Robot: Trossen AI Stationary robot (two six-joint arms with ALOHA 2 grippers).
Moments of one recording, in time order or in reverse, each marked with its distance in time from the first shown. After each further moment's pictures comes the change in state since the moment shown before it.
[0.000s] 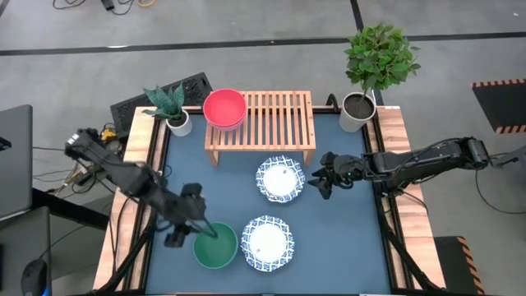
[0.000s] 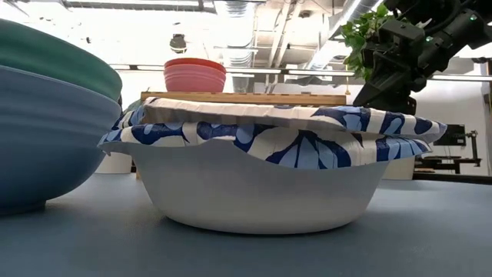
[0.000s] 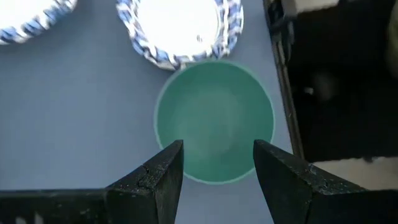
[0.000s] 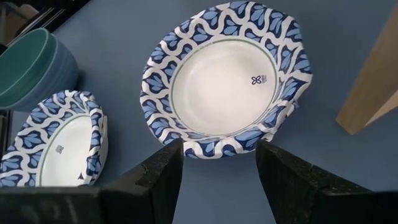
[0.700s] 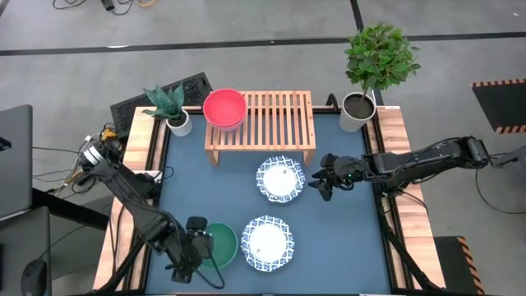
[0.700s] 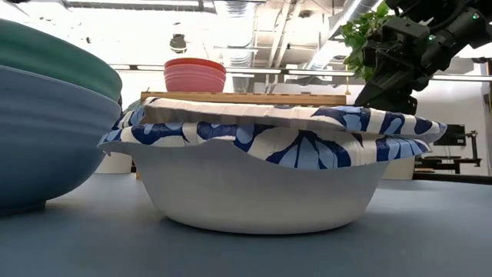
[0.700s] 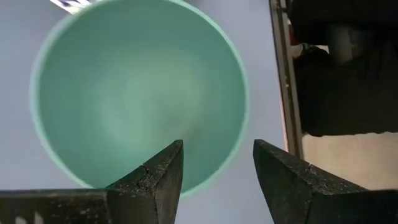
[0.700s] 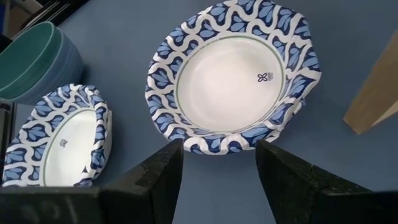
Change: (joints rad) left arm -0.213 0.301 0.000 0.116 -0.033 -0.185; right arm 0.024 0.000 0.000 0.000 -0.002 -0.008
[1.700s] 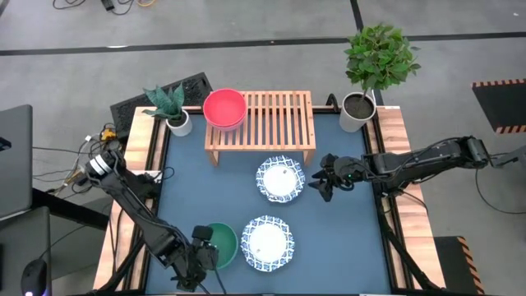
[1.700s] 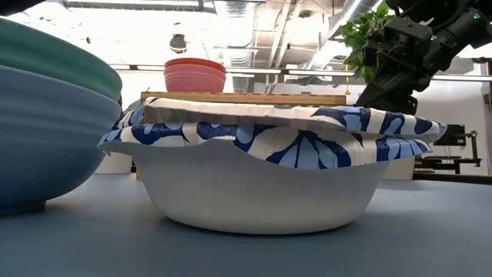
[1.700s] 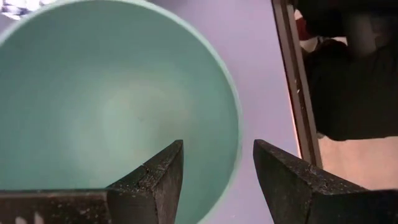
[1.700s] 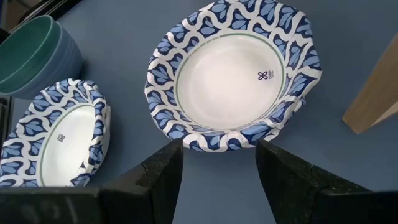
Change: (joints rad) left arm -0.041 0.122 0.000 0.096 -0.056 0.043; right arm 0.001 0.000 0.000 -0.008 0.001 -0.018
